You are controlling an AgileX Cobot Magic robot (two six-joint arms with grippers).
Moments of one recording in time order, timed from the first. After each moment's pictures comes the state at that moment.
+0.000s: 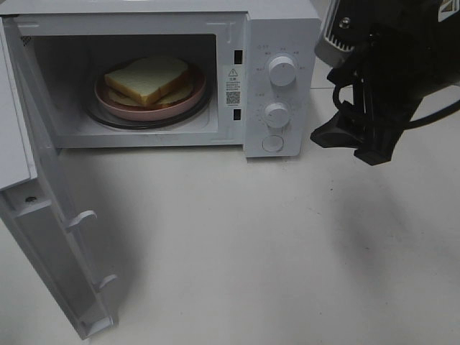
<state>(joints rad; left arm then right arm) 0.10 0.00 -0.52 -0.11 1.08 0.08 0.44 1.34 -0.94 0.22 0.51 -0.99</state>
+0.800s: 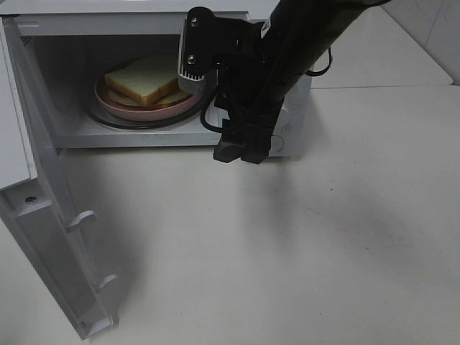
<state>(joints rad) 0.10 0.00 -0.52 -0.11 1.08 0.08 0.63 1.82 -1.36 0.21 0.64 -1.09</state>
